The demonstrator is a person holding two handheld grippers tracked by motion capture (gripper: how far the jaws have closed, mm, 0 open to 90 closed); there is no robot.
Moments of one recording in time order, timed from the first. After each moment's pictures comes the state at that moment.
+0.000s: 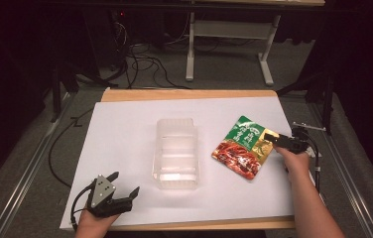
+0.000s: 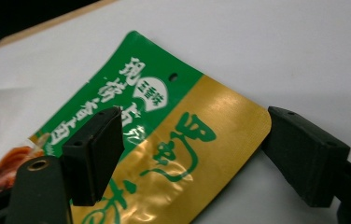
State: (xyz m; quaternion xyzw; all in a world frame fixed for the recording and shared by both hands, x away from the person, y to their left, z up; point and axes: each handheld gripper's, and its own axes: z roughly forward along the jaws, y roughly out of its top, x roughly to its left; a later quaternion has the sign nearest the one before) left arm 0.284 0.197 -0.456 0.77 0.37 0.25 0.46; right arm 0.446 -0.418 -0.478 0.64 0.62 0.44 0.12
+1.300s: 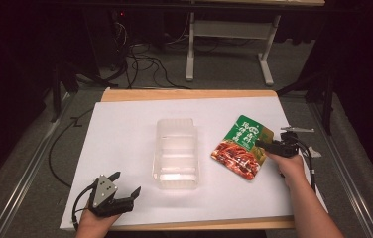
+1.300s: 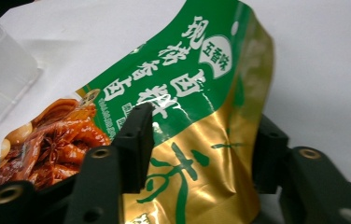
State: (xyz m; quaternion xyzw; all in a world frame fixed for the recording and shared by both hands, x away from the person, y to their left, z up) left arm 0.285 0.194 -0.456 0.77 0.36 0.26 0.46; right arm 0.435 -0.387 -0.479 0.57 0.69 0.44 0.10
